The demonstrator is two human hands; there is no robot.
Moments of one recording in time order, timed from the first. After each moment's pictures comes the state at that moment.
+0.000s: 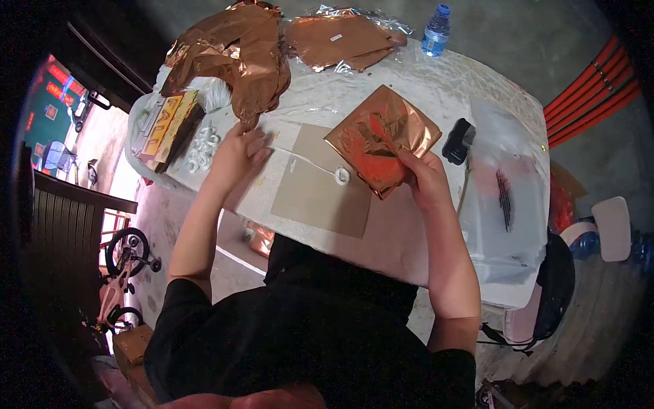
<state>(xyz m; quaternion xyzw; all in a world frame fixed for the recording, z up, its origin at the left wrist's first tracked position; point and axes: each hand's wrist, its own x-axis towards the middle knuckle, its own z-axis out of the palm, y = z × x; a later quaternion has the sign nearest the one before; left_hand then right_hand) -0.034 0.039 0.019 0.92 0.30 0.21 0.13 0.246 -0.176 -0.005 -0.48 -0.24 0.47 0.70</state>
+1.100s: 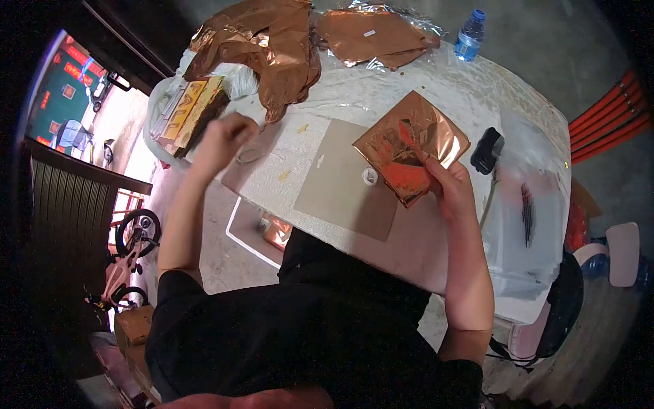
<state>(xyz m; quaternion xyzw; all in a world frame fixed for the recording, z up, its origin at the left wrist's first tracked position) -0.085 0.072 0.052 0.90 0.31 0.23 0.20 0.243 -0.178 -0.010 -0.51 -0.24 0.47 0.68</state>
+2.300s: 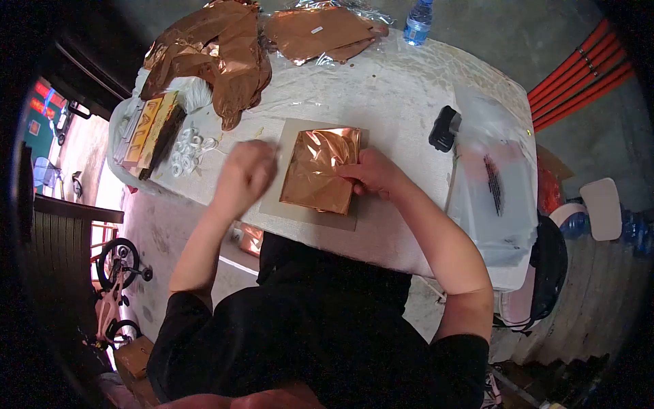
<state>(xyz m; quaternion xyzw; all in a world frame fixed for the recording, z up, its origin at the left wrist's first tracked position) -0.027 0.000 0.008 0.92 0.23 0.26 0.16 0.212 -0.137 0.005 -0.64 -0.29 0.60 0.37</state>
